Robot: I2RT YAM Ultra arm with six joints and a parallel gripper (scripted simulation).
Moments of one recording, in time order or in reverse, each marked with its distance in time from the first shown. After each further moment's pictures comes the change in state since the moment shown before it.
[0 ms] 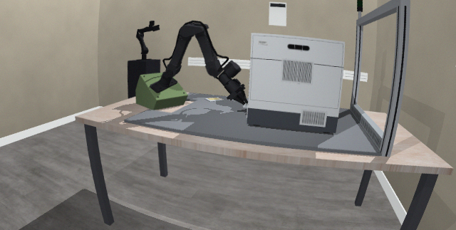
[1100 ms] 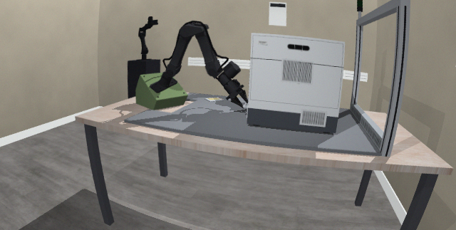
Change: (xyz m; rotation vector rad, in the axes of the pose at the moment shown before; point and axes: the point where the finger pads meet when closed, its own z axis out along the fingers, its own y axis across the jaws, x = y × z) arm 0.000 0.007 0.000 -0.019 0.003 -0.002
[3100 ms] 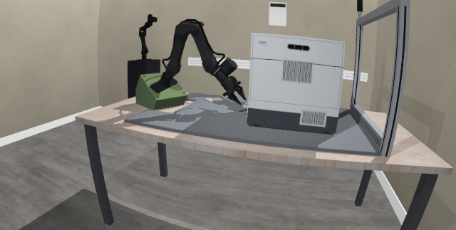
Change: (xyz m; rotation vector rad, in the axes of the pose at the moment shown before) arm 0.002 0.000 -0.024 0.002 0.005 0.001
